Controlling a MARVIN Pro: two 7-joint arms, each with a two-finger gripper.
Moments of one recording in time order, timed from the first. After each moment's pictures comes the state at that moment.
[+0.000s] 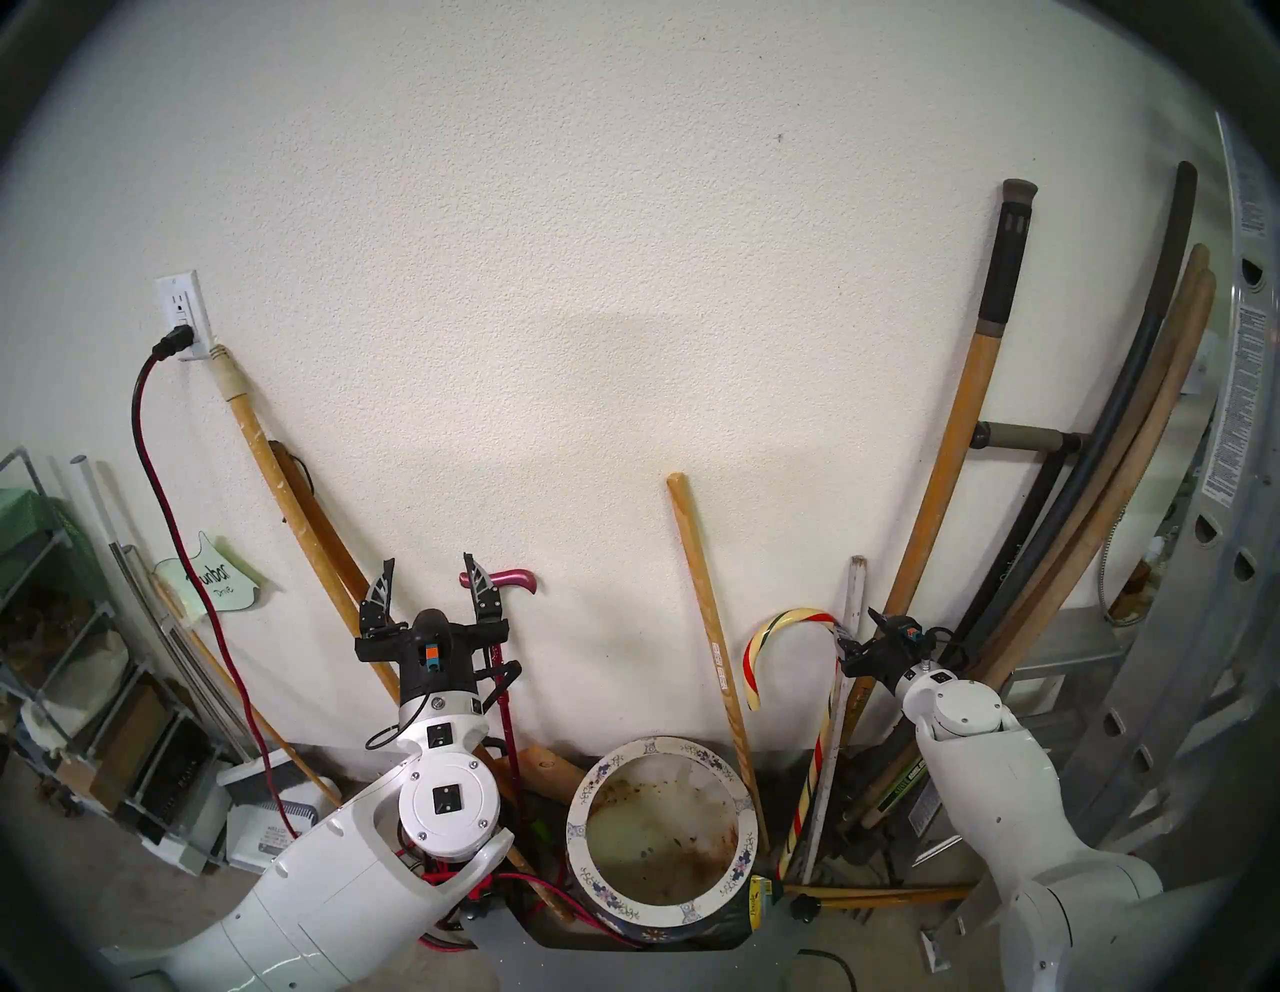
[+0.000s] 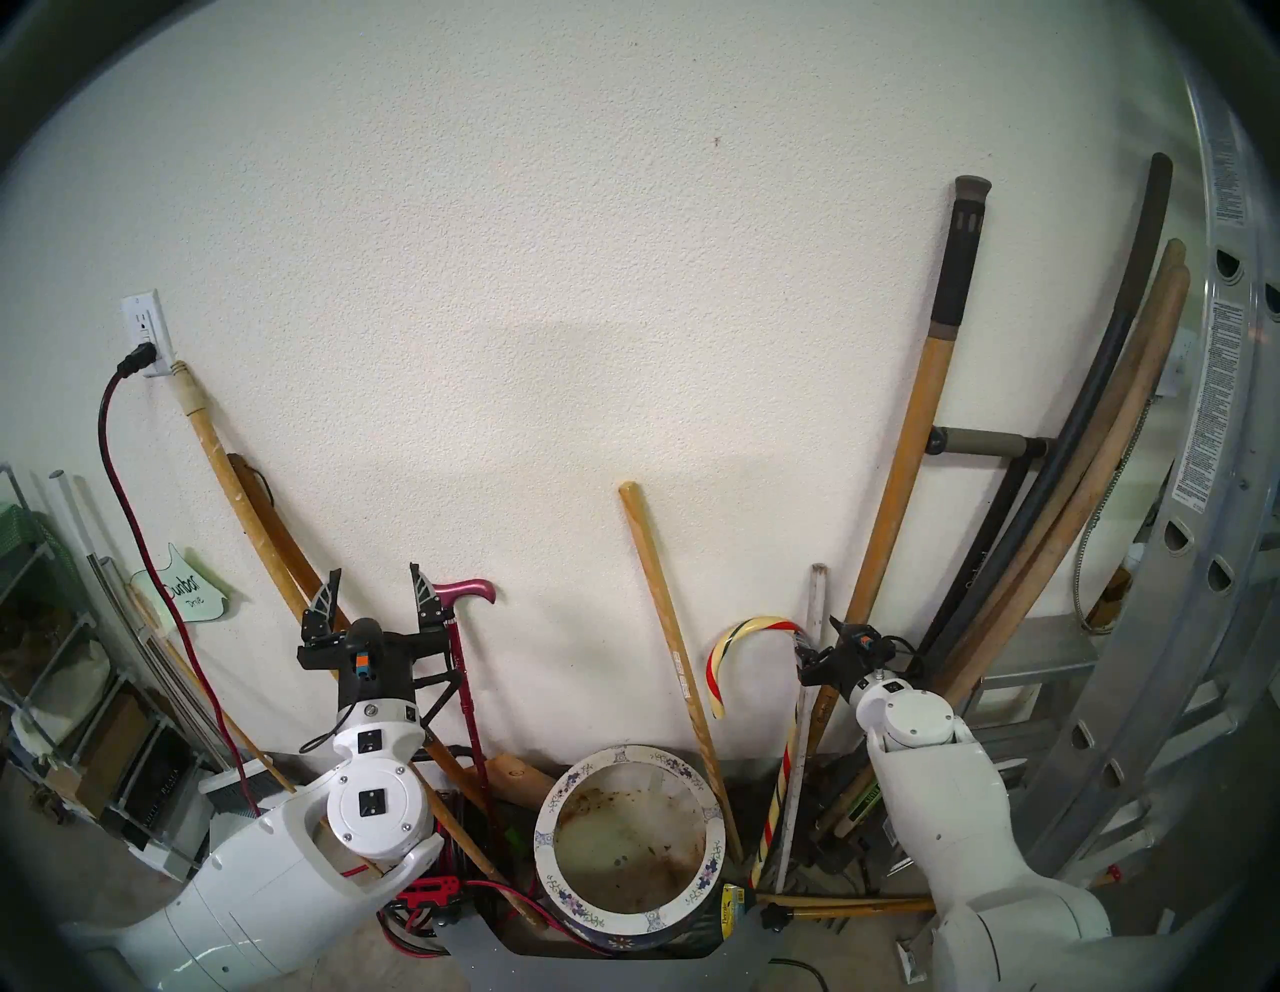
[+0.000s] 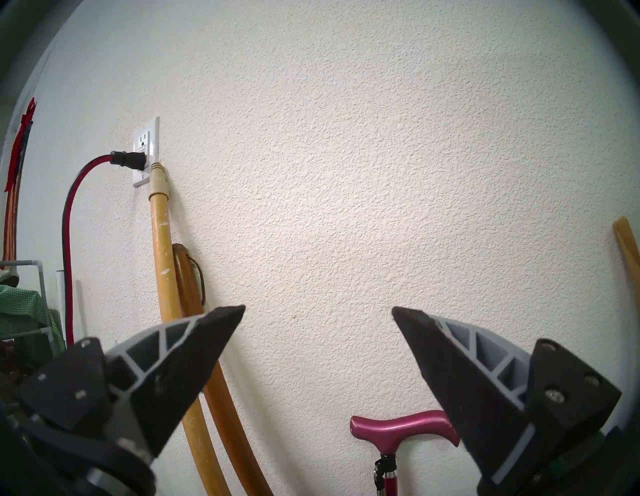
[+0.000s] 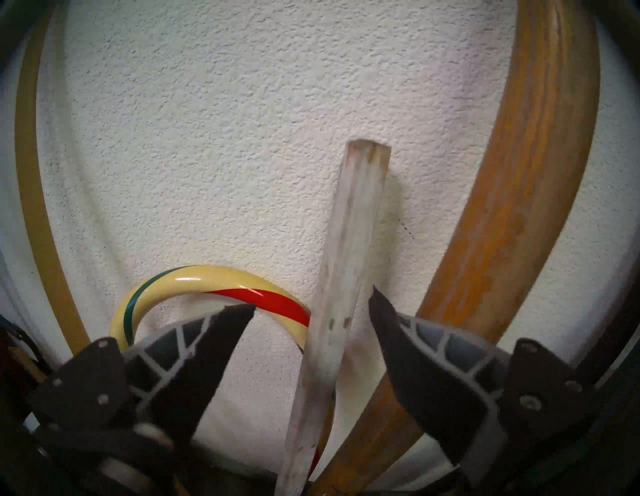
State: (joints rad) left arm 1.67 -1.02 -1.02 -1.79 -0.11 -0.20 1.00; right arm -1.28 -1.23 1.59 -0.84 0.03 -0.22 0.32
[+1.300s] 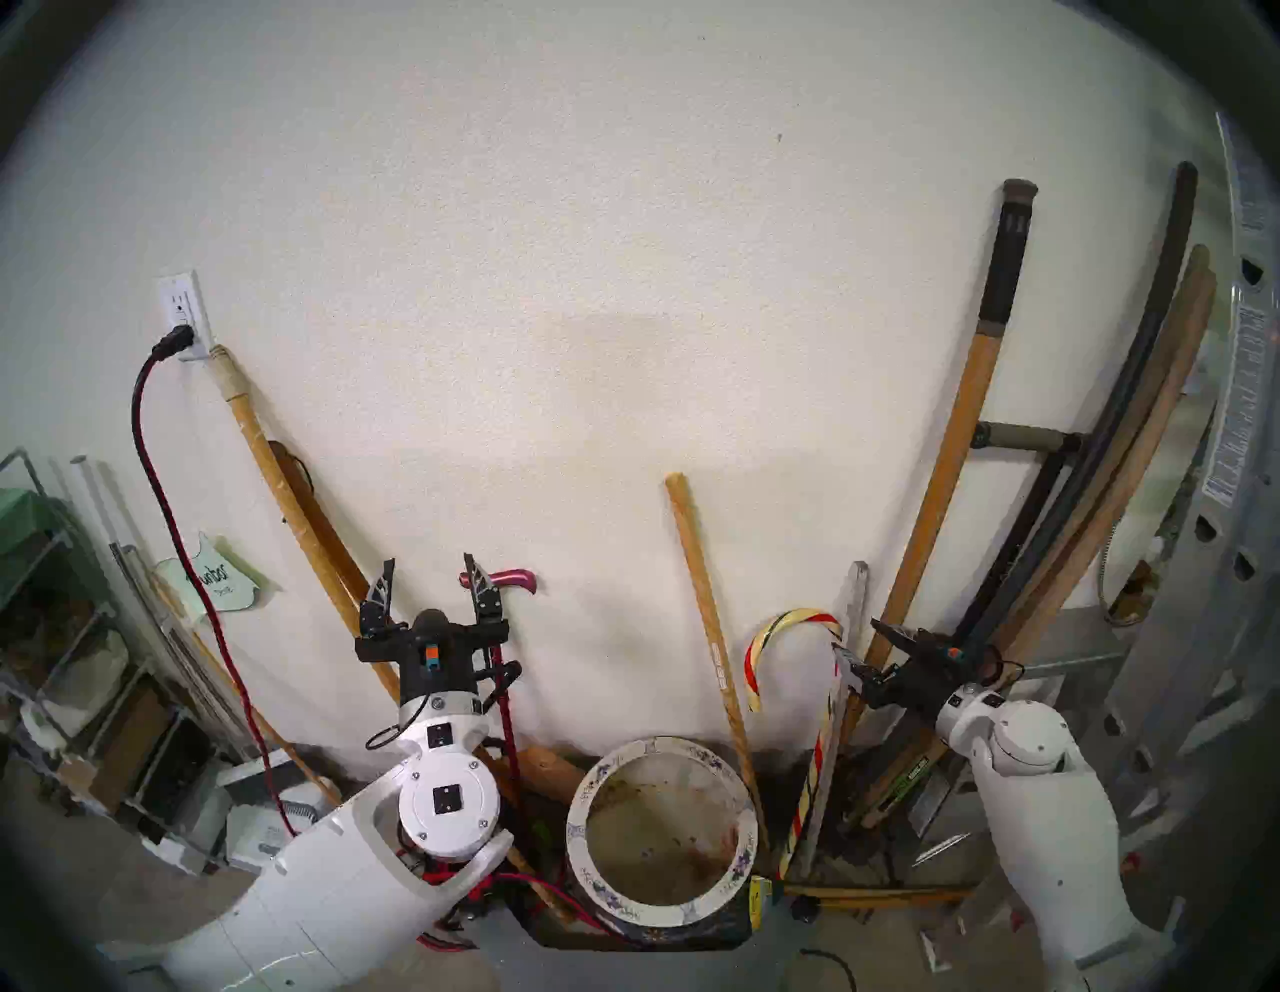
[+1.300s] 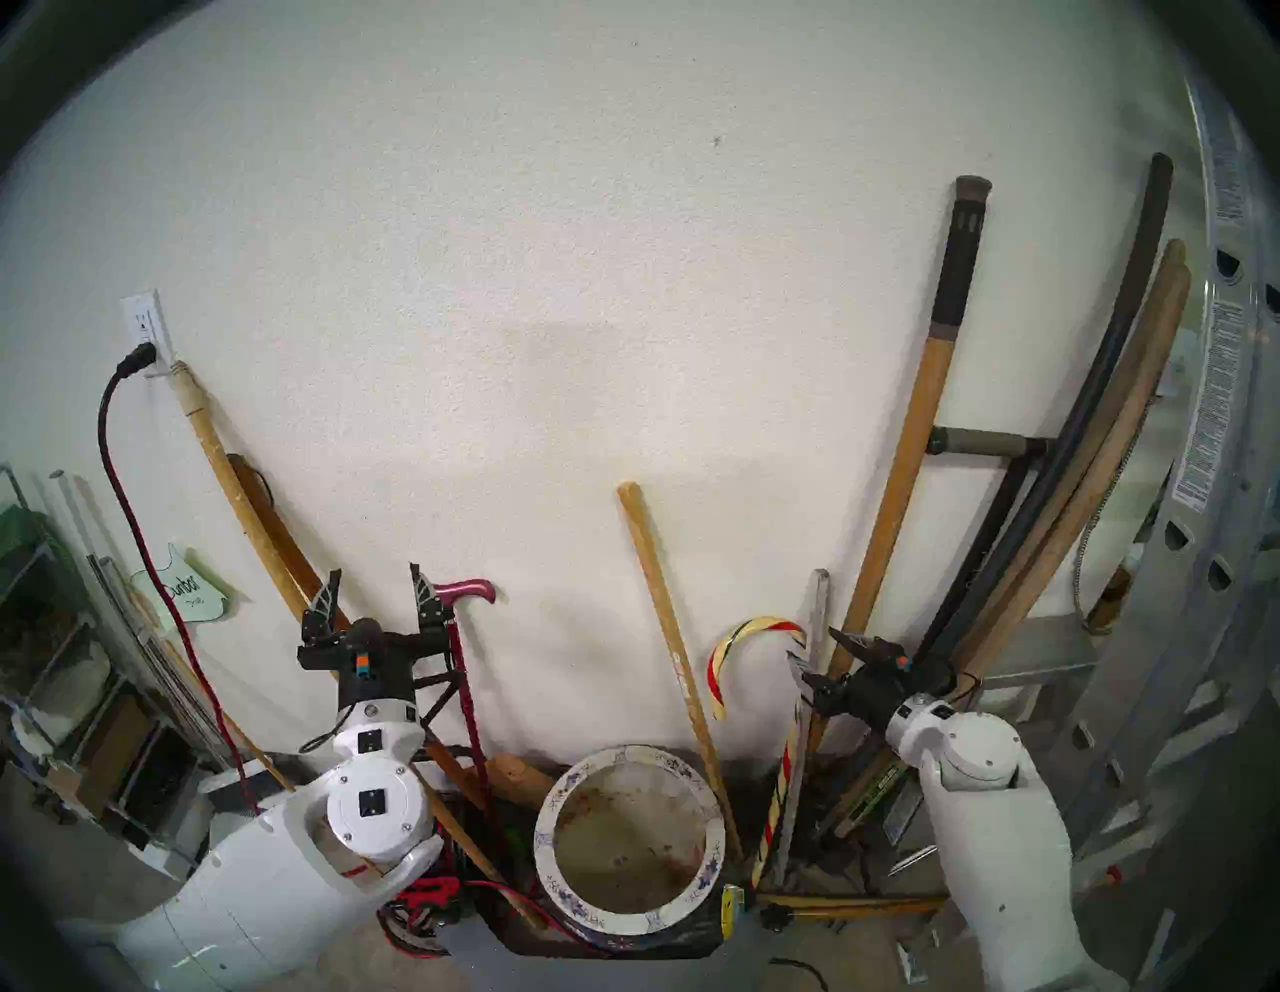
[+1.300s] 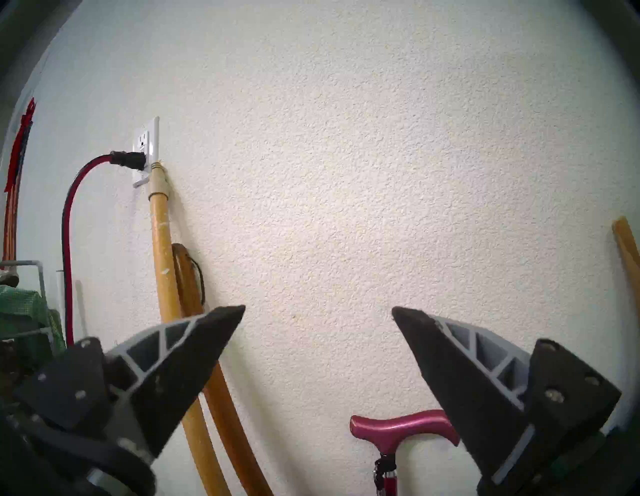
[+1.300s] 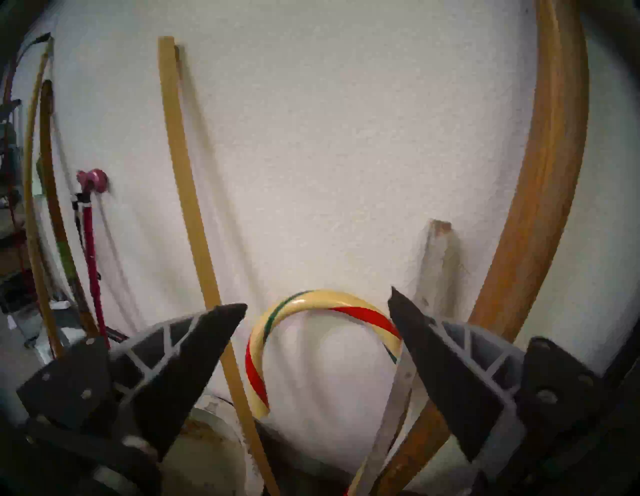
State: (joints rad) left arm 1.66 -1.00 -1.00 -1.79 -0.12 -0.20 1.01; right arm -1.62 -1.17 1.74 -1.34 0.22 -0.10 0.67
